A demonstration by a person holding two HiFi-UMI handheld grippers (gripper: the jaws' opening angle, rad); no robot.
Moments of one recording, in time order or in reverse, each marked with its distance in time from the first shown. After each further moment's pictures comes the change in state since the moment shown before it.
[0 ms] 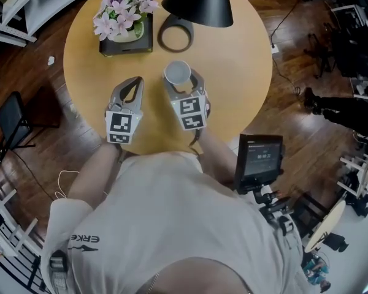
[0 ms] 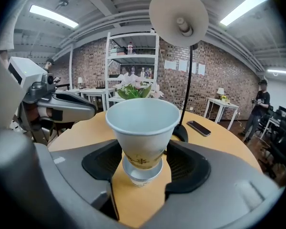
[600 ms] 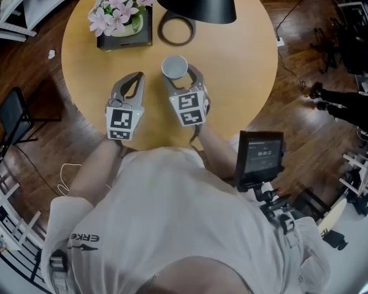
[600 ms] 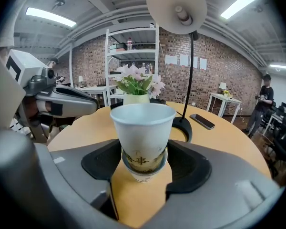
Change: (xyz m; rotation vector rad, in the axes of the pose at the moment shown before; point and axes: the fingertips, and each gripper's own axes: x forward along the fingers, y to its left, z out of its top) left arm 0.010 -0.004 -0.011 -0.008 0.035 -0.006; right arm 0.015 0.004 -0.023 0.013 0.044 0.032
